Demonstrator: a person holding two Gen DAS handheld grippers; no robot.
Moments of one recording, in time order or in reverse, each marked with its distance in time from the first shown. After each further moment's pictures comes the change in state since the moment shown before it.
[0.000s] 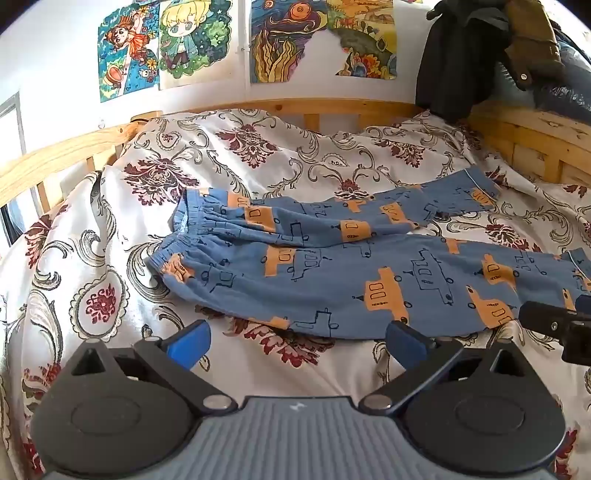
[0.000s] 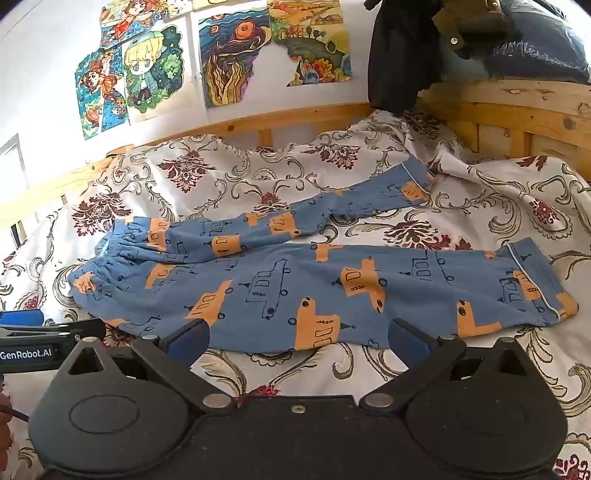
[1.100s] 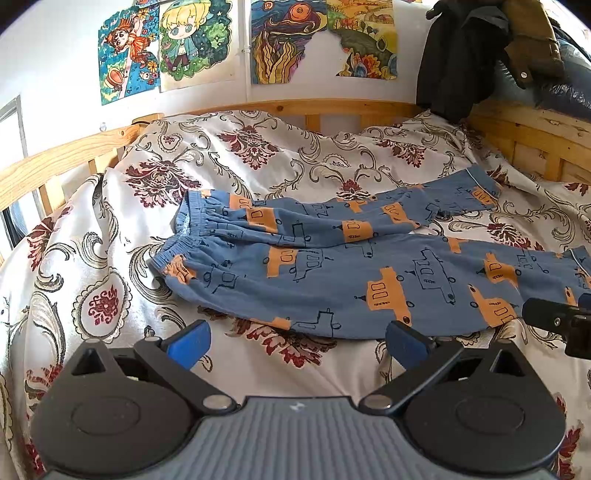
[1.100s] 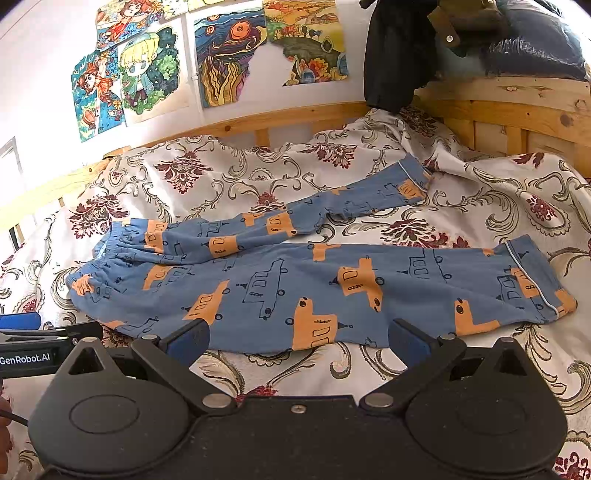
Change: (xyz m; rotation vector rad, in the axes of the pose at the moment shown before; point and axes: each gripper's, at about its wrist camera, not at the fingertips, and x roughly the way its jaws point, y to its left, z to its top) left arm 0.000 0.000 -0.001 0.007 -0.010 0.008; right arm 0.000 -0.002 0.001 0.005 0.001 0.002
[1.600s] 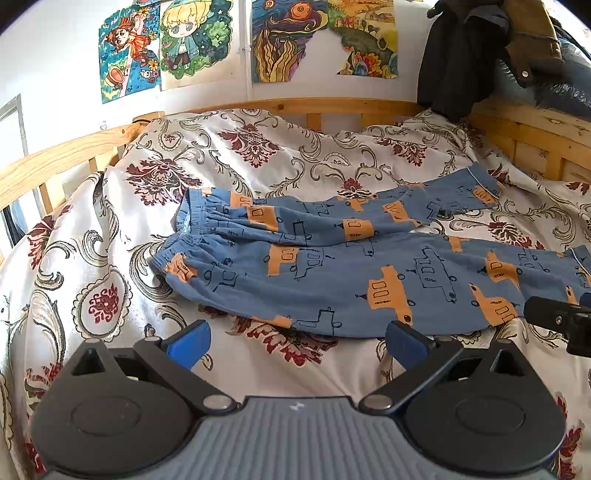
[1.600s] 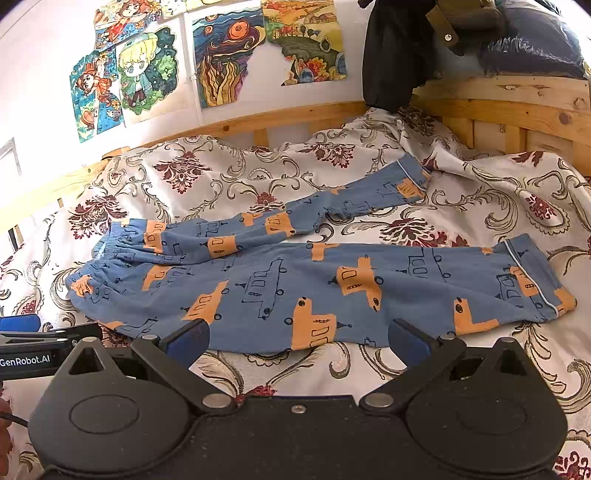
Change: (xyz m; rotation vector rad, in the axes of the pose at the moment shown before) left arm -0.001 0.003 -0.001 0.001 0.002 0.003; right arm 0.000 -0.001 0.000 0.002 0.001 0.000
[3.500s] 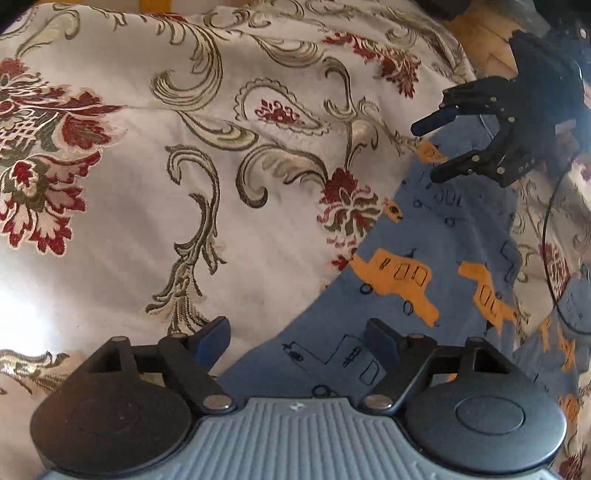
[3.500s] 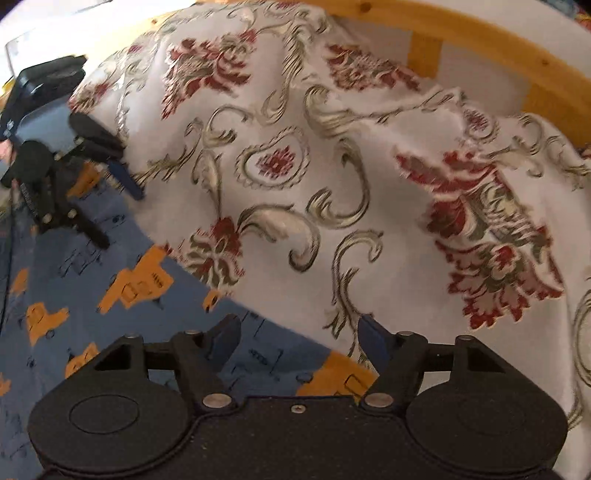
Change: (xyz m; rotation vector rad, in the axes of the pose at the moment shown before) left arm 0.417 0.026 0.225 0.342 0.544 -0.593; right arm 0.443 -0.050 0.268 -0.683 0.486 0.566
